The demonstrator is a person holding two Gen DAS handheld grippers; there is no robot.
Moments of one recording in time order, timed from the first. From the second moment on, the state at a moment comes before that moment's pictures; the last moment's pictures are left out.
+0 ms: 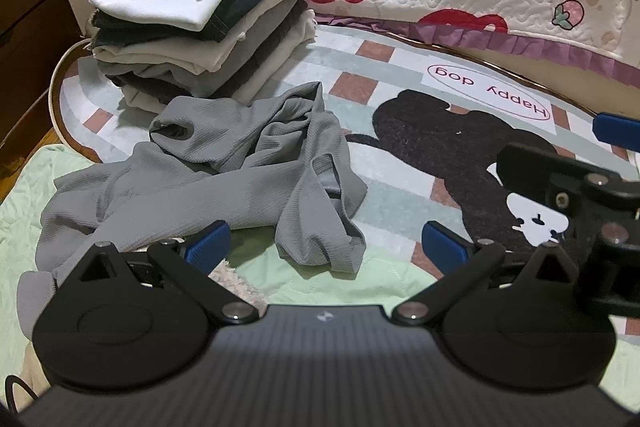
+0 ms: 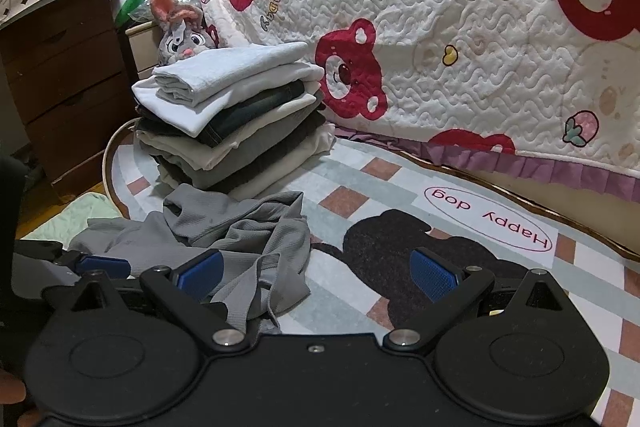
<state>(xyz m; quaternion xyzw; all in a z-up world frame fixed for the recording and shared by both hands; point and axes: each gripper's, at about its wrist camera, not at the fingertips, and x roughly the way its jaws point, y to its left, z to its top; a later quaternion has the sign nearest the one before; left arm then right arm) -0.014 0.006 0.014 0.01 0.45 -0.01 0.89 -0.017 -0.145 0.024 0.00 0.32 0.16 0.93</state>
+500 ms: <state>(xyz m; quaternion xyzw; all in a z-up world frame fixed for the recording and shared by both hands) -0.009 0.010 0.010 0.01 0.45 -0.01 0.89 -0.019 -0.147 0.023 0.01 0.32 0.16 0.94</state>
